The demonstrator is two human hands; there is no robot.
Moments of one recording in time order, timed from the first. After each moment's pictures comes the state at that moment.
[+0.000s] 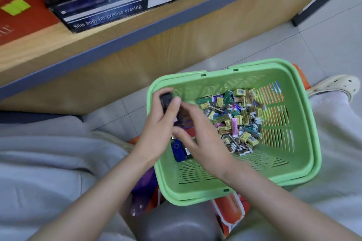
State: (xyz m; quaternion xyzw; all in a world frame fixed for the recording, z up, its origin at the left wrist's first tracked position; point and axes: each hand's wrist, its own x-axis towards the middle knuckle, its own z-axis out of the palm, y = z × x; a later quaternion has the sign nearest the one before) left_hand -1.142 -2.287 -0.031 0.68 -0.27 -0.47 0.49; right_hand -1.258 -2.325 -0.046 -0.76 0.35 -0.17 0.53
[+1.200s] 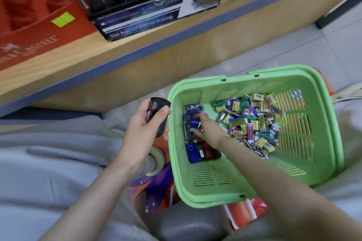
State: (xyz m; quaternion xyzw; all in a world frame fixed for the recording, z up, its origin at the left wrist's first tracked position) left_hand -1.091 -2.259 -0.014 0.71 -0.18 -0.46 0.49; right_hand -1.242 -2.350 -0.181 -0.79 0.40 0.17 0.44
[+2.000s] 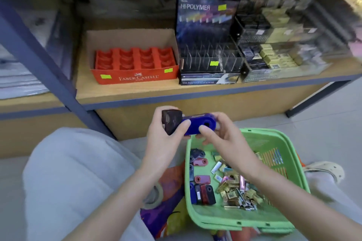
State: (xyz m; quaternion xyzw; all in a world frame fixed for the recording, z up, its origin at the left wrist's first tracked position) left_hand -1.089 -2.204 0.079 0.69 -0.22 -0.28 0.63; right_hand -1.207 -2.303 0.086 -0.71 0.30 -0.16 0.62
